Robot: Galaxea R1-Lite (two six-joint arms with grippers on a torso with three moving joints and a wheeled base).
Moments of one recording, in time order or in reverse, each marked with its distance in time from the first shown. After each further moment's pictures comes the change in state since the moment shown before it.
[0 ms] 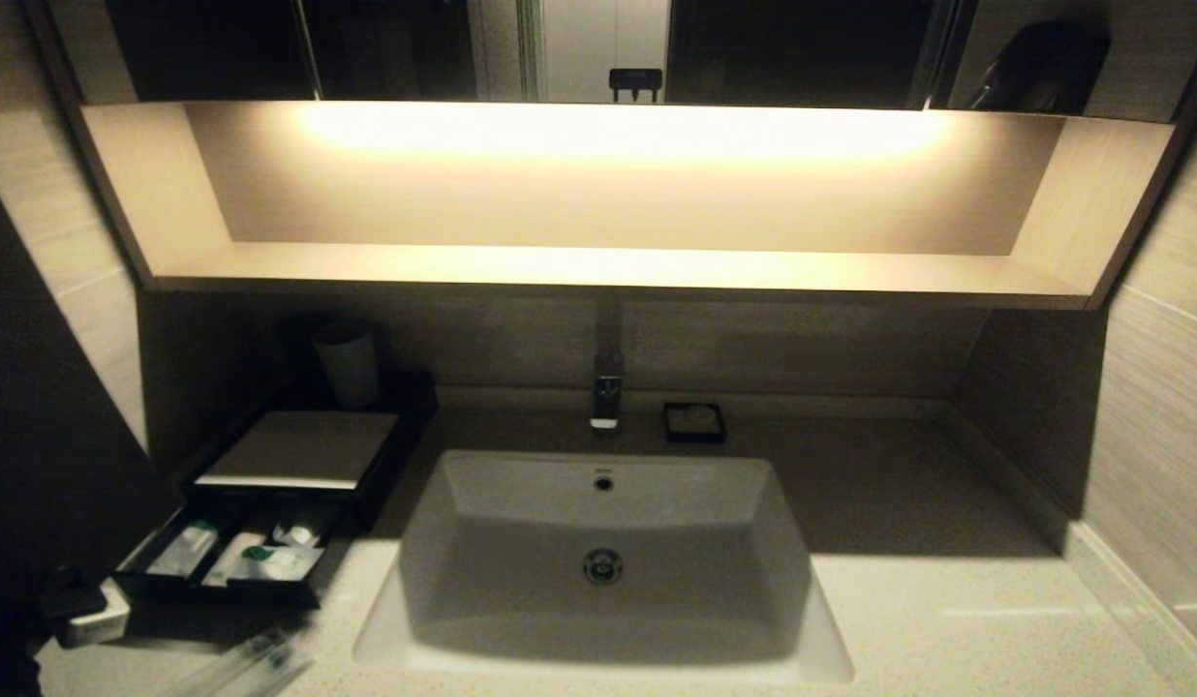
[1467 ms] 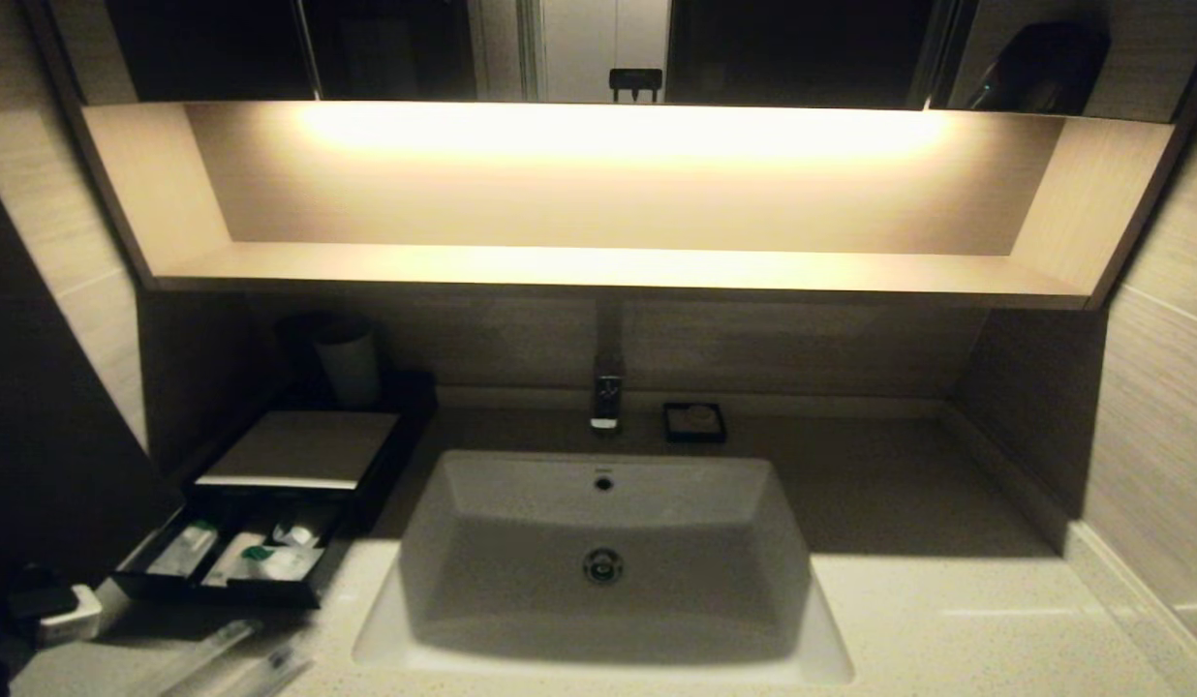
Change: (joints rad) left arm 0.049 -0.075 0.004 0.039 0.003 0.017; right arm 0.000 0.000 0.000 0.000 0.000 0.000
